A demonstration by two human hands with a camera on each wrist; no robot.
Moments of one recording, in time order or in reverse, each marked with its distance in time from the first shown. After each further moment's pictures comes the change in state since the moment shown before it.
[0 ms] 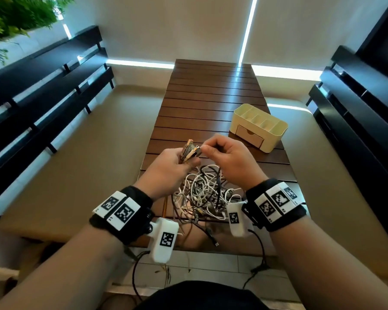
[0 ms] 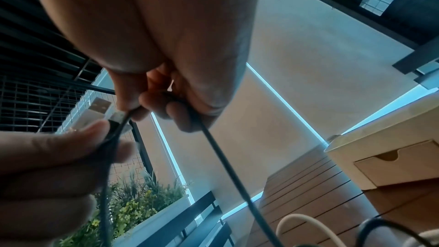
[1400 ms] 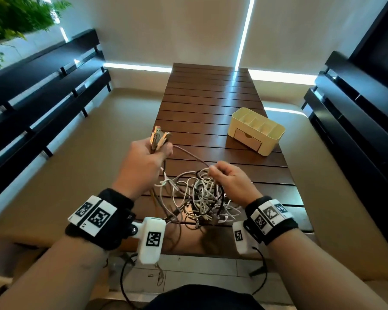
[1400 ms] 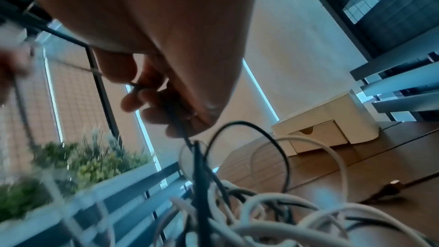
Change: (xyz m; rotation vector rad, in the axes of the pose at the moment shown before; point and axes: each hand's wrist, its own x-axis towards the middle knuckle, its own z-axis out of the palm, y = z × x) left_hand -0.006 -0.011 -0.037 -0.109 0.338 -0.033; right_hand -0.026 0.039 0.008 -0.037 -0.094 0.255
